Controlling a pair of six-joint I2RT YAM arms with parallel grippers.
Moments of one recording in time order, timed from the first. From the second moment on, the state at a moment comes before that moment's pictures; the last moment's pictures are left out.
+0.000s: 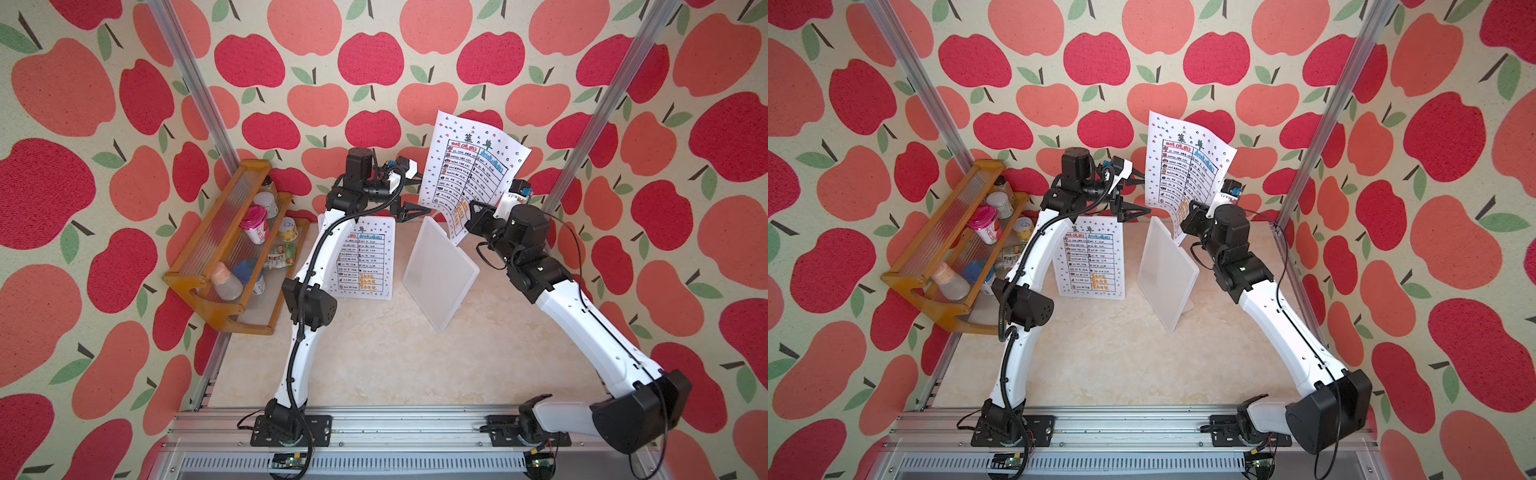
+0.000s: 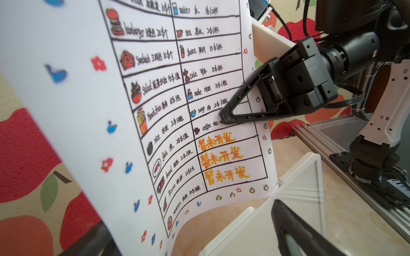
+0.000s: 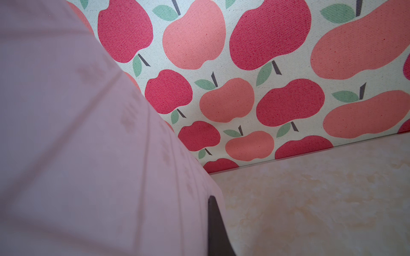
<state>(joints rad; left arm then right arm) -0.38 2.40 2.77 -0.56 1.23 0.44 0.48 1.33 1.34 -0.08 0.12 0.55</state>
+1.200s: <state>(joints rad) -0.38 2.40 2.77 -0.58 1.23 0.46 0.49 1.29 1.32 -0.11 0.16 0.55</state>
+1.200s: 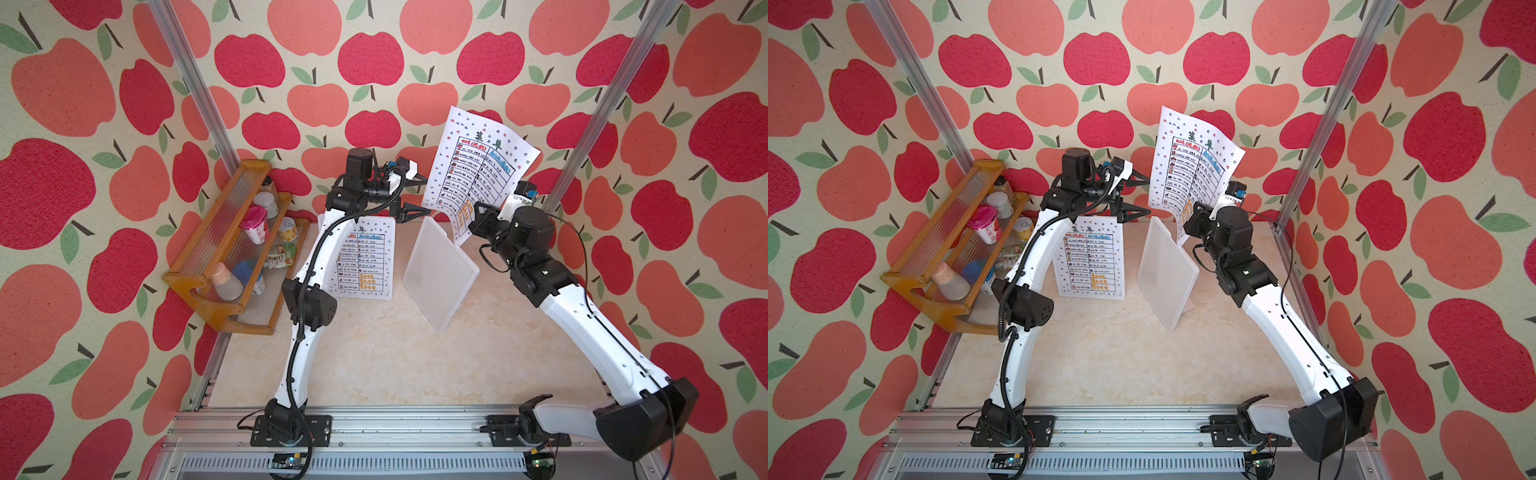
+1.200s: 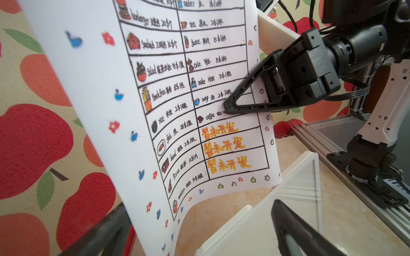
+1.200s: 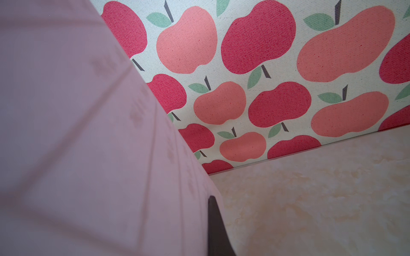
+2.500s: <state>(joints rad) -0.38 2.39 2.77 -0.63 1.23 0.47 0.49 1.22 1.24 -0.12 0.16 0.56</state>
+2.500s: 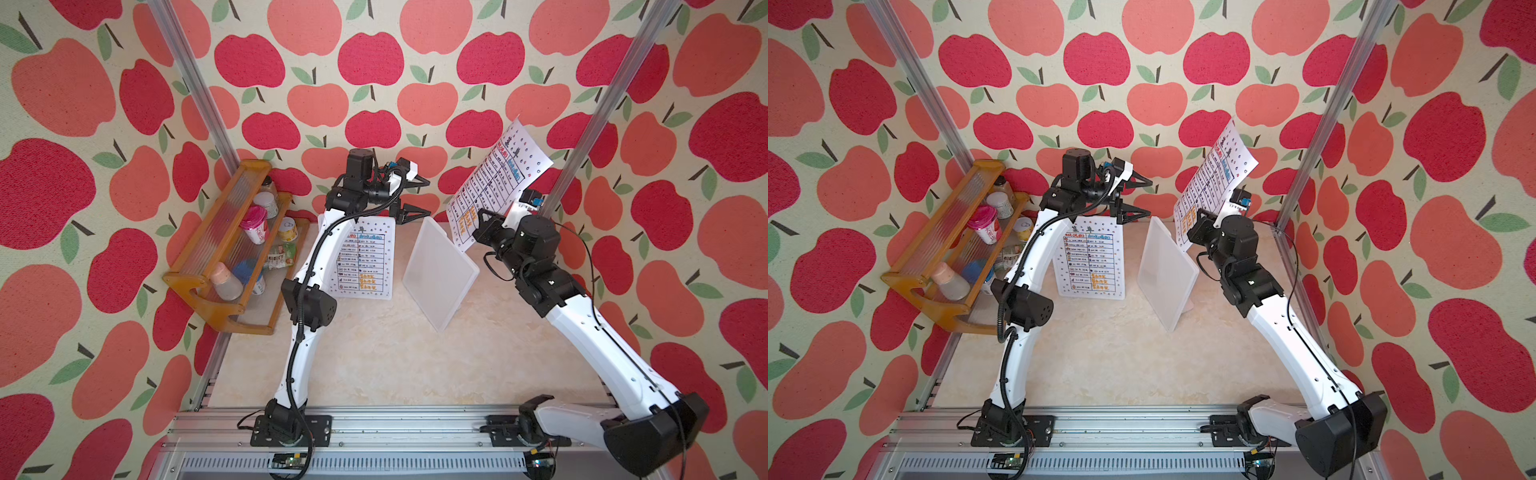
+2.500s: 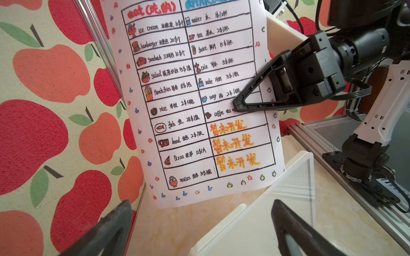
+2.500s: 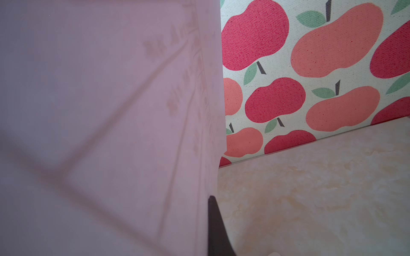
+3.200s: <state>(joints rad) -0.38 2.39 2.77 -0.61 1.25 0.41 0.49 1.18 1.20 -0.13 0.07 0.56</state>
